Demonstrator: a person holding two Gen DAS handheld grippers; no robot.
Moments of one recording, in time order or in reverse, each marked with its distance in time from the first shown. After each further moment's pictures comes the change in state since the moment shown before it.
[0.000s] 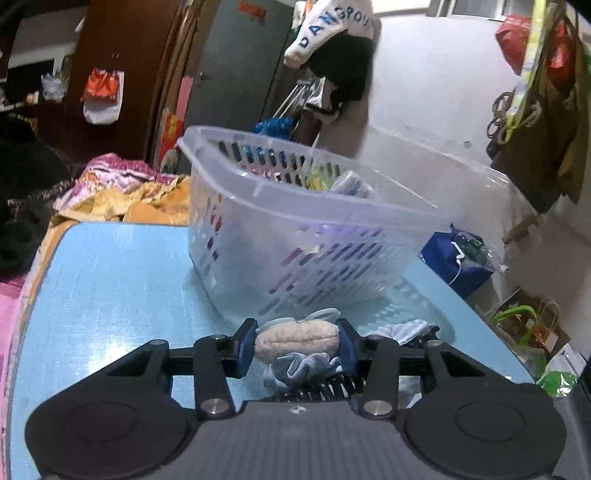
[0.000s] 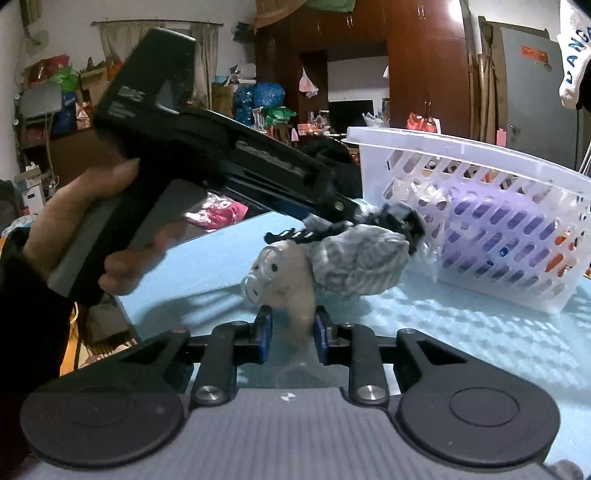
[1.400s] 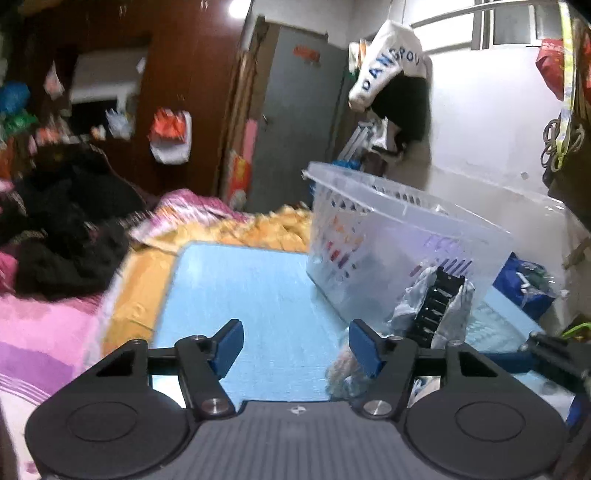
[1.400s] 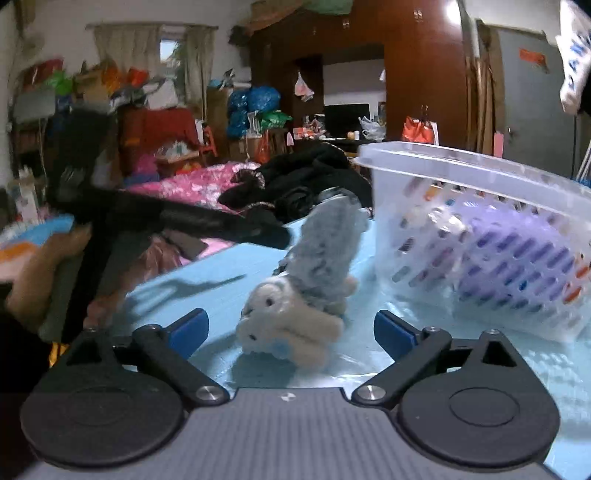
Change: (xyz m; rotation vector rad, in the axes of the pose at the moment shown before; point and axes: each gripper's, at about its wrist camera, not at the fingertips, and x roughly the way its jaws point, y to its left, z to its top) left arm -0.028 0.062 -0.014 -0.031 -0.132 0.193; right arm 0.022 0.018 0.022 -0.024 0.008 -0.055
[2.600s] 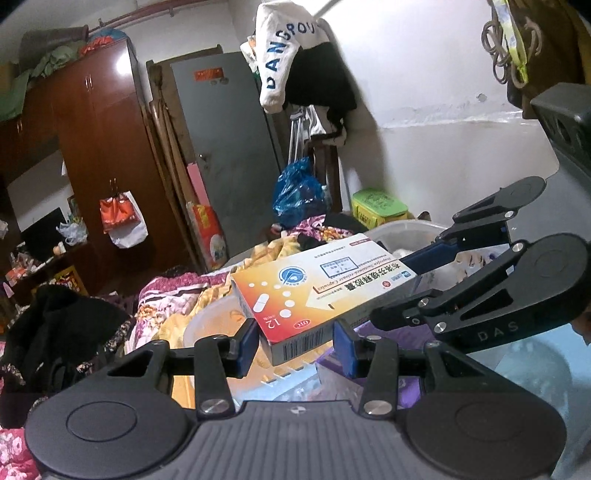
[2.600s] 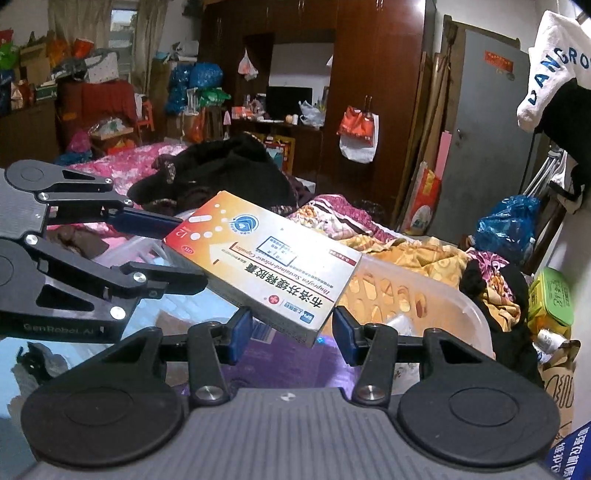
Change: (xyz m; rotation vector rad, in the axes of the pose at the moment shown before) left arm 0.087 -0.128 0.115 0.472 -0.007 0.064; right arm 0.035 -0.167 0.096 -0.021 0.098 -0.168
